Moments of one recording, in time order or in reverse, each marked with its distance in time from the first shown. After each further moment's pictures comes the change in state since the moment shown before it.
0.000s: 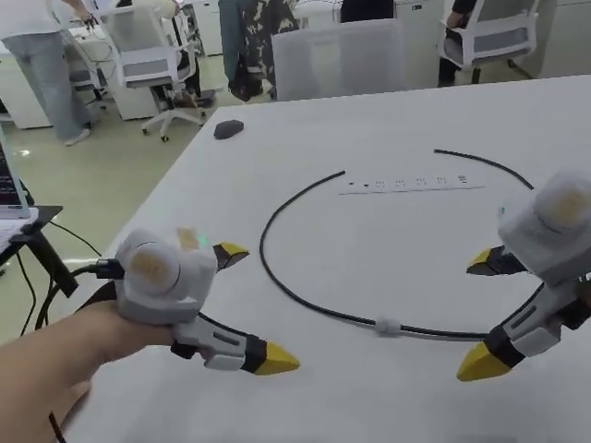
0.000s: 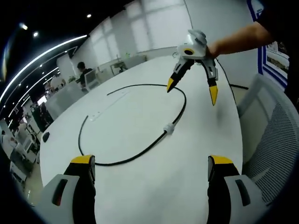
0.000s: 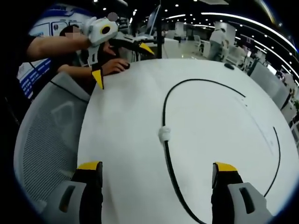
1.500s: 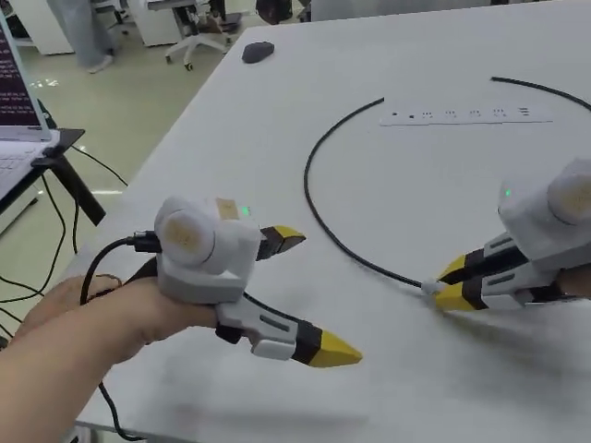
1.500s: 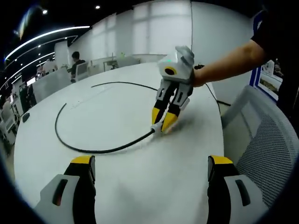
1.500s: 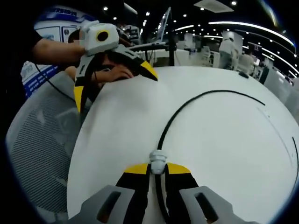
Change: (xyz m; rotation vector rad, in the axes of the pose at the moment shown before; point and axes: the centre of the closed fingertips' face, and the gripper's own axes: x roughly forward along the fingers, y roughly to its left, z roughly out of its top) left arm 0.023 -0.064 -0.009 -0.161 -0.075 -0.188; right arm 0.048 0.034 0.023 -0.039 -0.156 0.110
